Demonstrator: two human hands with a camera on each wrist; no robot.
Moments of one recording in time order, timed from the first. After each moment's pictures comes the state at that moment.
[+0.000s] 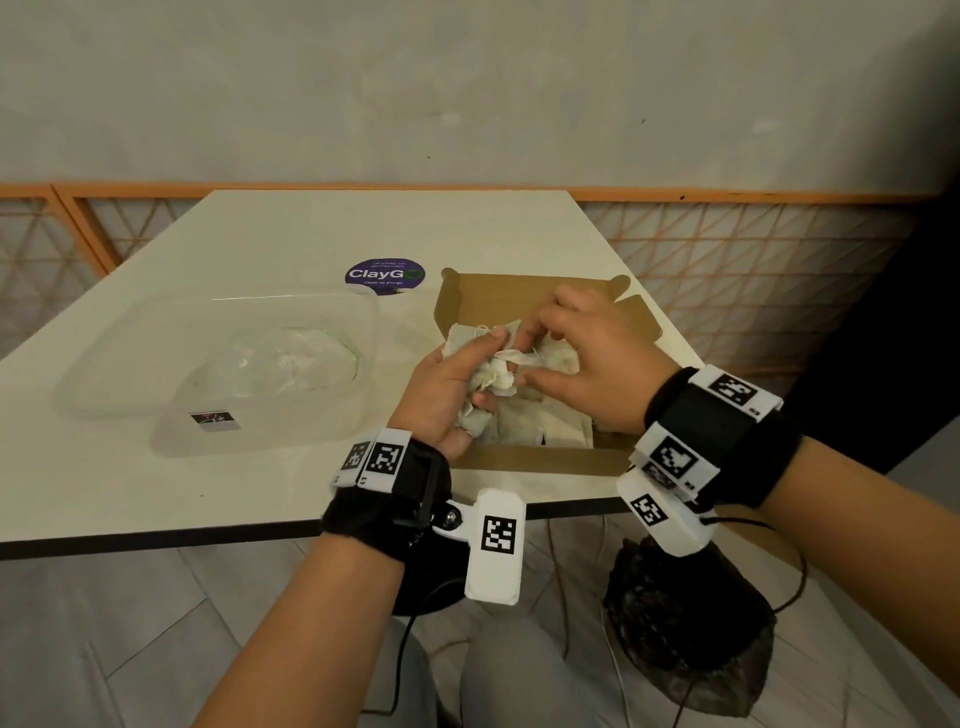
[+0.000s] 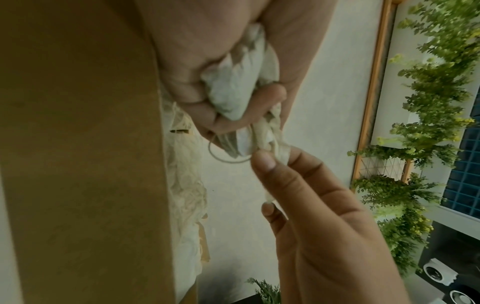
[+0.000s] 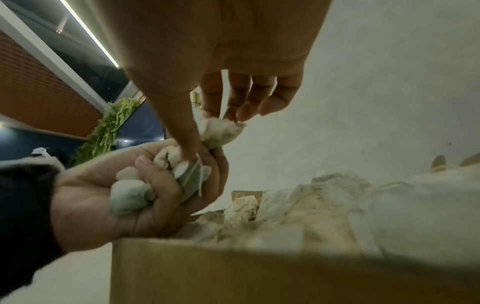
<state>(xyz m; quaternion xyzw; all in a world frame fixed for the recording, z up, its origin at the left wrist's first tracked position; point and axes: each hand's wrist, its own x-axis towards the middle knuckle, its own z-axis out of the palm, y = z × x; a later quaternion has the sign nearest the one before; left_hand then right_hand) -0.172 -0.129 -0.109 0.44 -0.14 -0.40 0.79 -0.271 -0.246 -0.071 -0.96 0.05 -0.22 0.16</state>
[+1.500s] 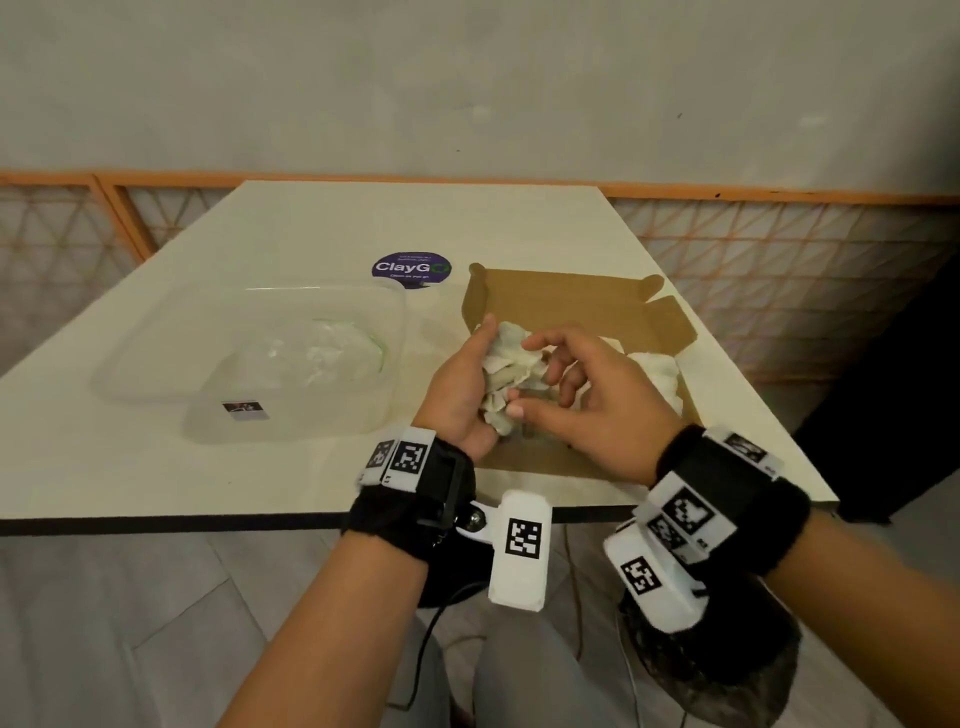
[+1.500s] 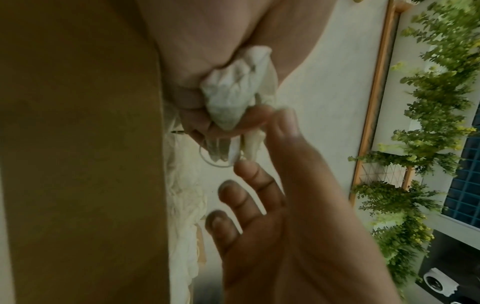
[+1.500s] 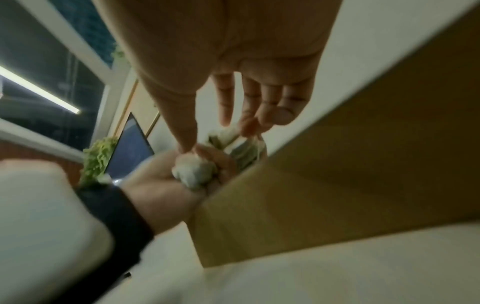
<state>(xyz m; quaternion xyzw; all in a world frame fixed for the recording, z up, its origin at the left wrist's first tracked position) -0.165 -0.131 -0.116 0.42 -0.05 -0.47 0.77 -0.277 -0.217 -0.094 -0.89 0.12 -0.19 0.40</state>
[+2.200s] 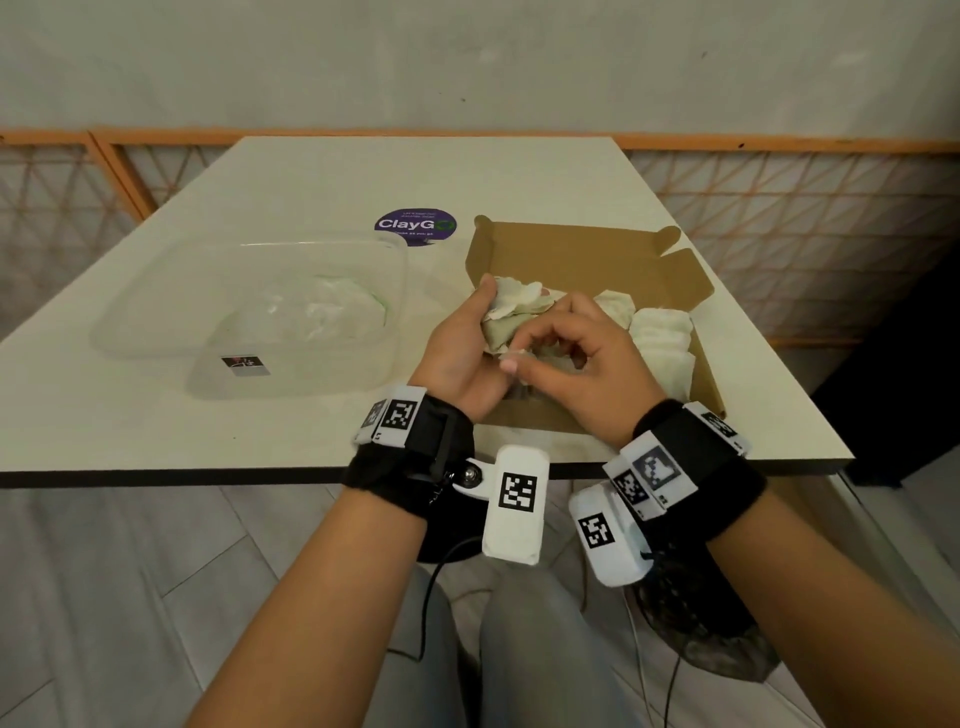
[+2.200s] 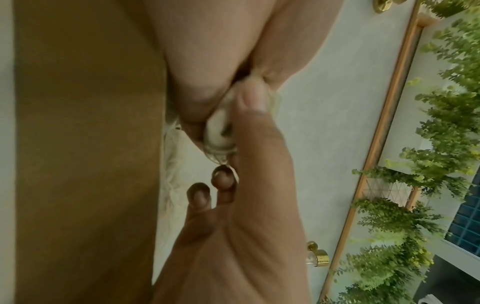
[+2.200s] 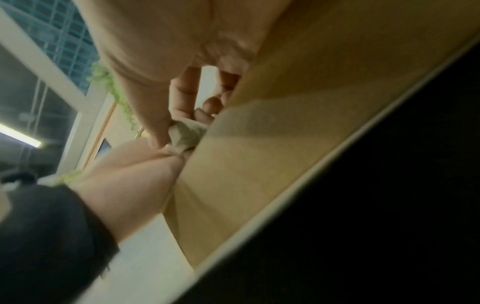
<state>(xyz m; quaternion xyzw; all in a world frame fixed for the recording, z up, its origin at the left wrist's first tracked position) -0.168 -0.127 -0.112 0.34 -0.06 -0.48 0.81 -0.262 -0.213 -0.126 -0.83 0.06 -0.28 0.48</state>
